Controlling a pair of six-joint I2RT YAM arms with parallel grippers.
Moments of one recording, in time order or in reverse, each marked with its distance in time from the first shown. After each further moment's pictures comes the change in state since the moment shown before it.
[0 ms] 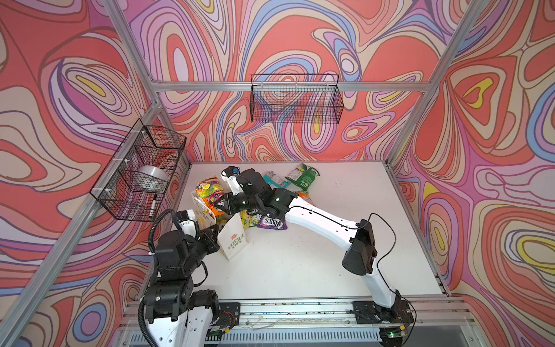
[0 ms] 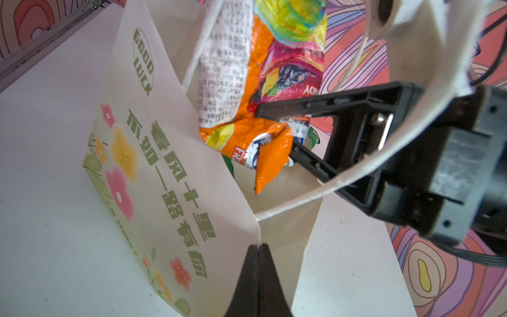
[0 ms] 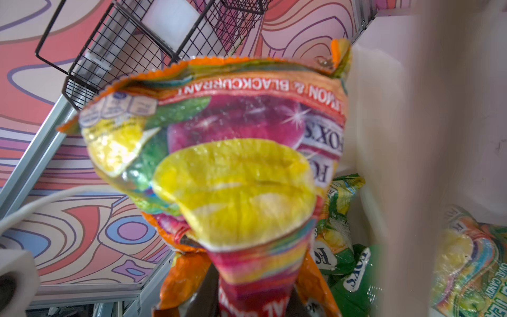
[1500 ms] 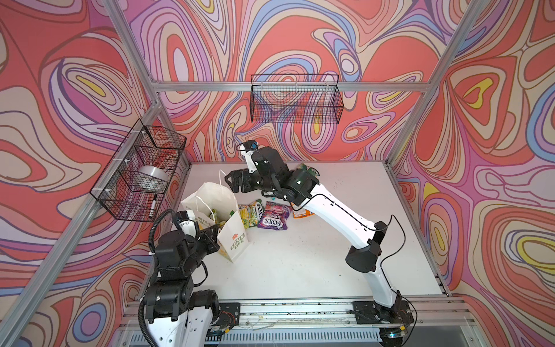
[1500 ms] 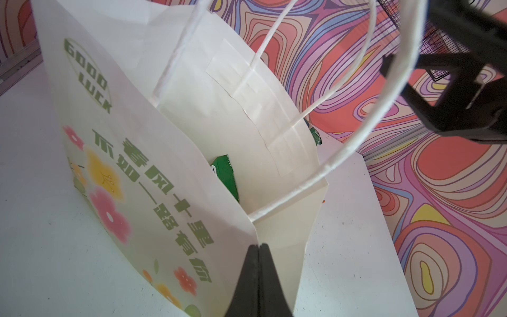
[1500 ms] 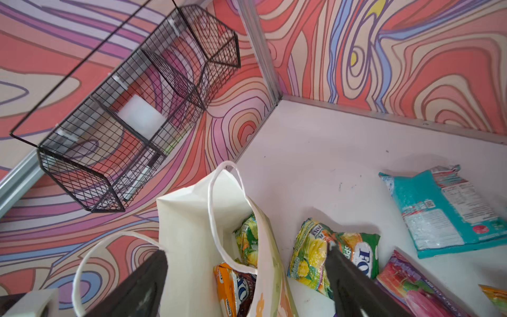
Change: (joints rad) left arm 0.000 0.001 -0.003 0.000 -0.008 0.000; right arm -0.056 -0.012 0.287 -0.315 0.263 -0.110
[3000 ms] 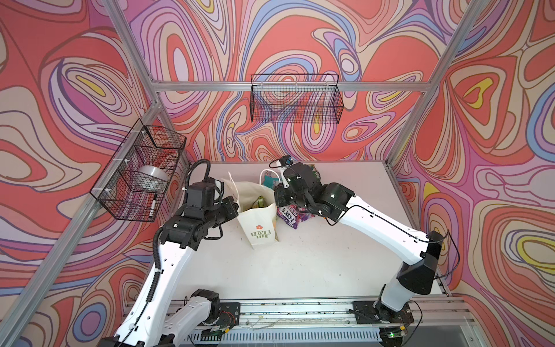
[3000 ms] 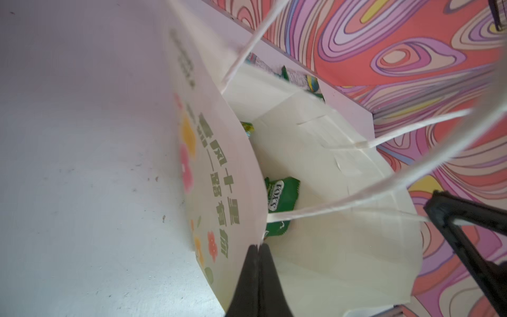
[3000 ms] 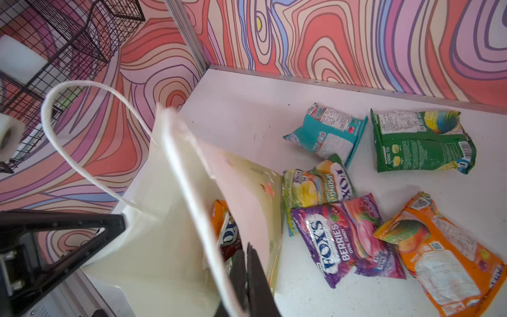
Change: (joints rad) left arm -0.290 0.547 0.349 -0.050 -0.156 -0.125; right arm -0.045 -0.499 -0.732 0.084 0.188 -0.026
